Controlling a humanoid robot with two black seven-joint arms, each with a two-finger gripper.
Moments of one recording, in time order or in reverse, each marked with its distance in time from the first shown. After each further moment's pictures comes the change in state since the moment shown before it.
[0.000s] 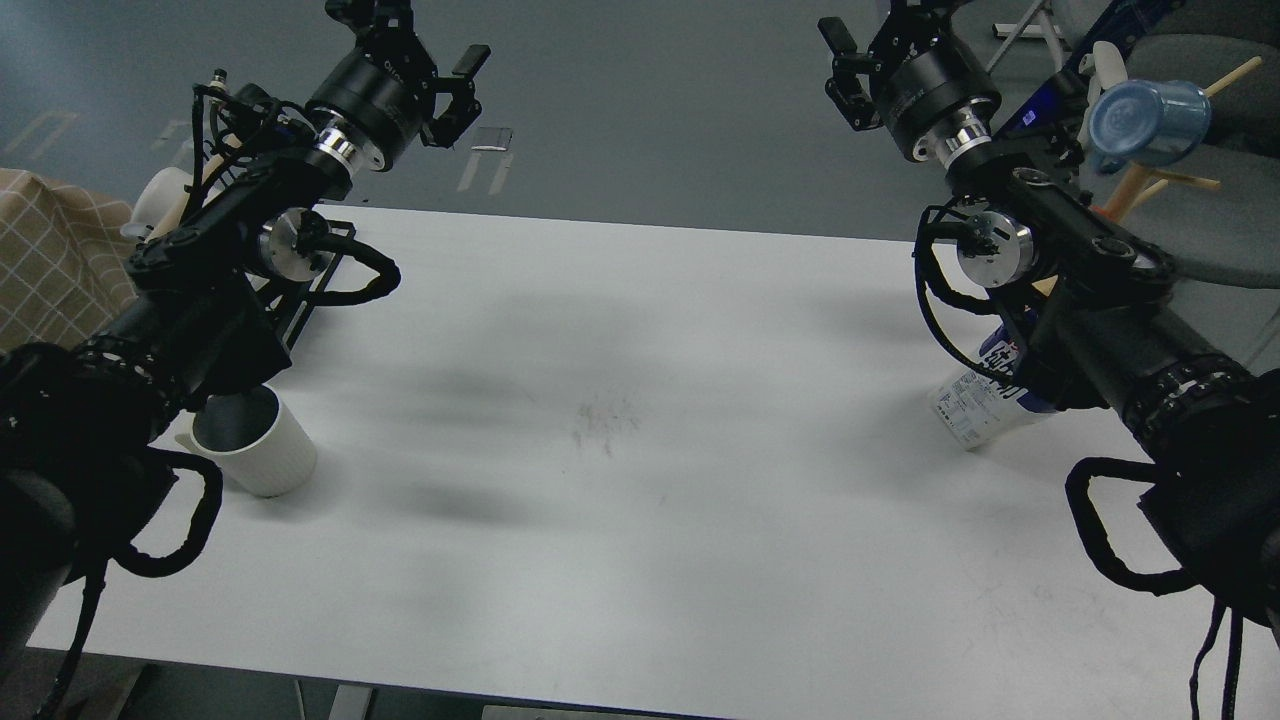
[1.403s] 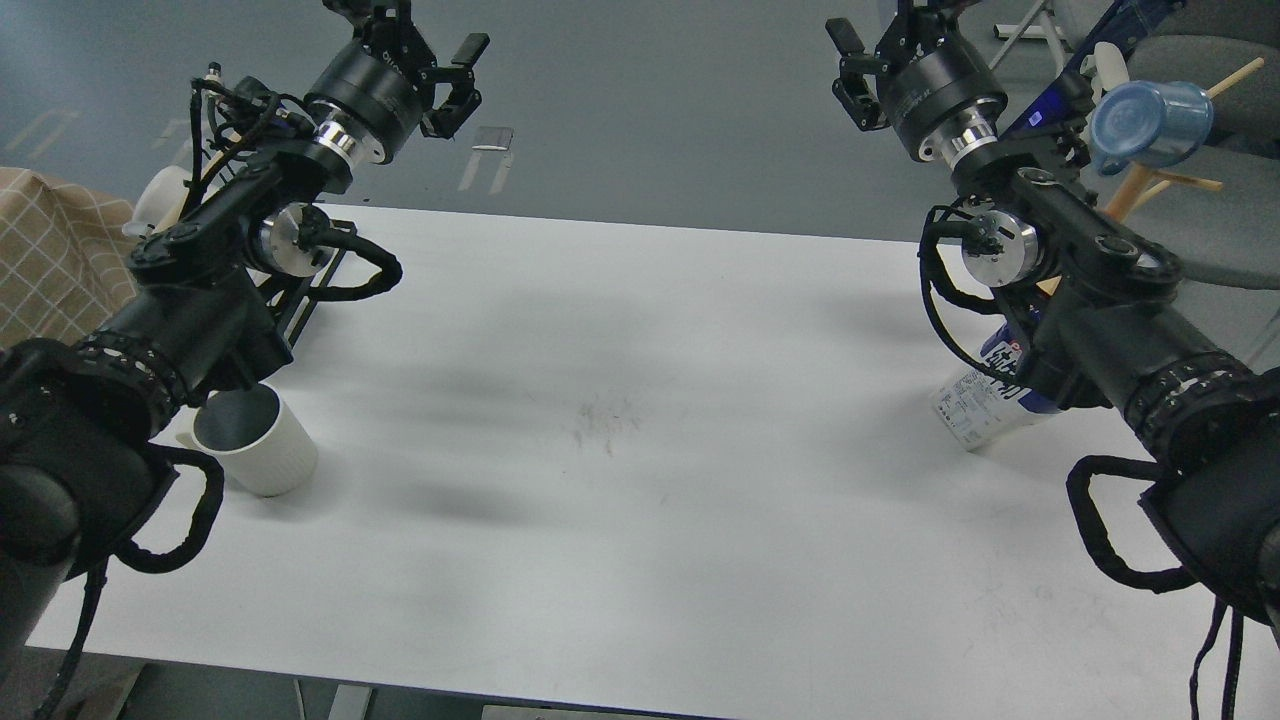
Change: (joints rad) left arm -0.011 0.001 0.003 -0.003 0.001 0.000 -0.019; right arm 0.005 0.000 0.002 -0.022 0.001 0.003 0.000
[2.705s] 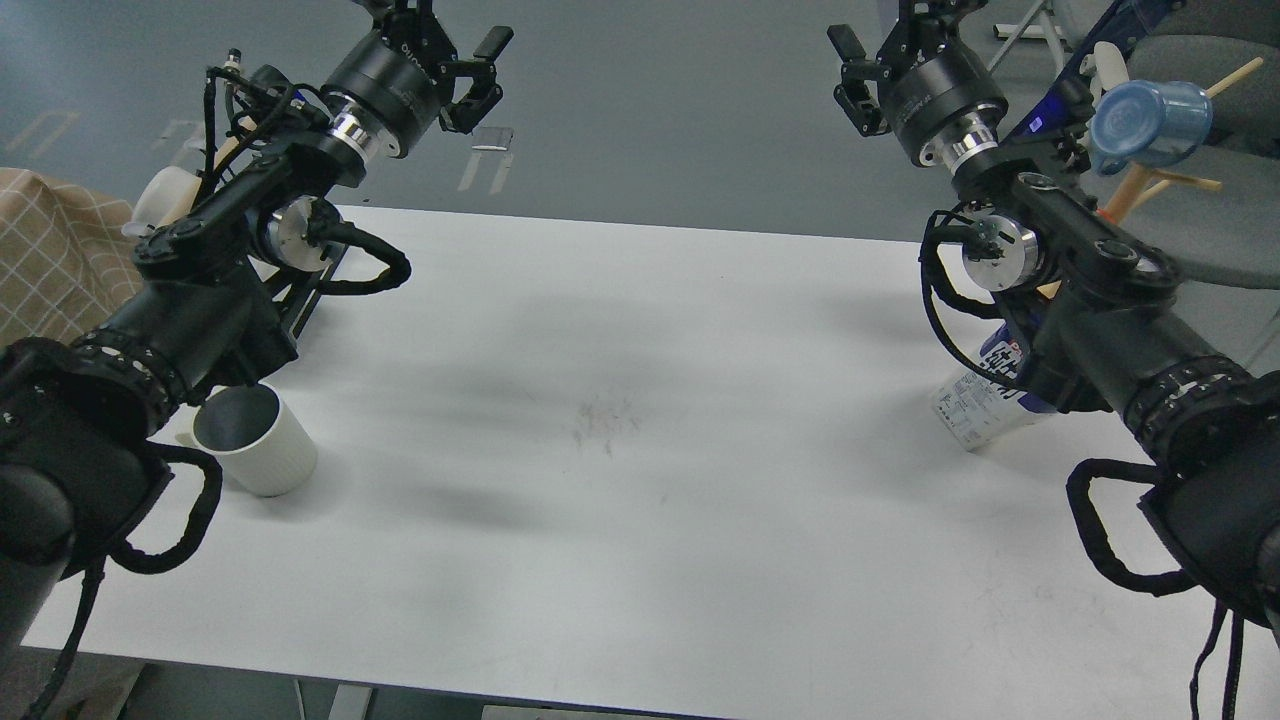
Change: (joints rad) left arm 0.000 0.009 0.003 -0.063 0.002 0.000 0.017; right arm -0.007 0.000 0.000 -0.003 0.000 -0.001 0.000
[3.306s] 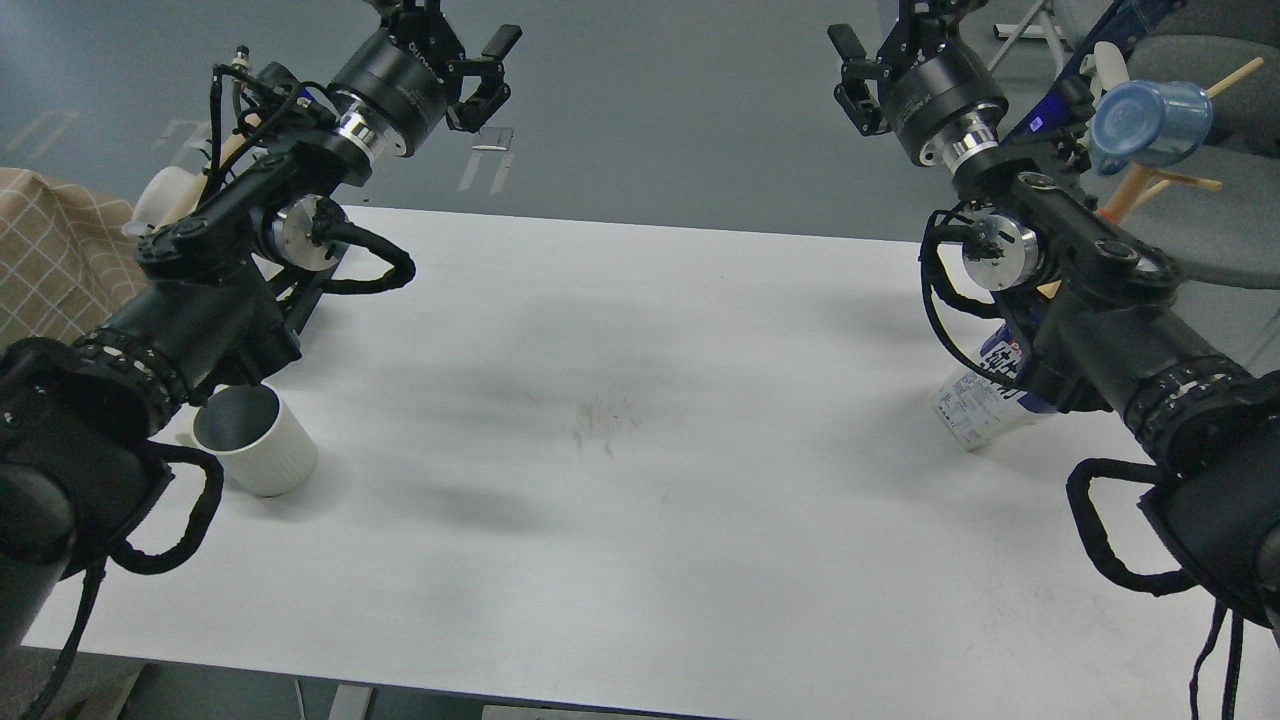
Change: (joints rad) left arm -0.001 -0.001 0.002 -0.020 0.000 0.000 0.001; right arm 0.001 0.000 0.002 0.000 0.000 0.000 0.000
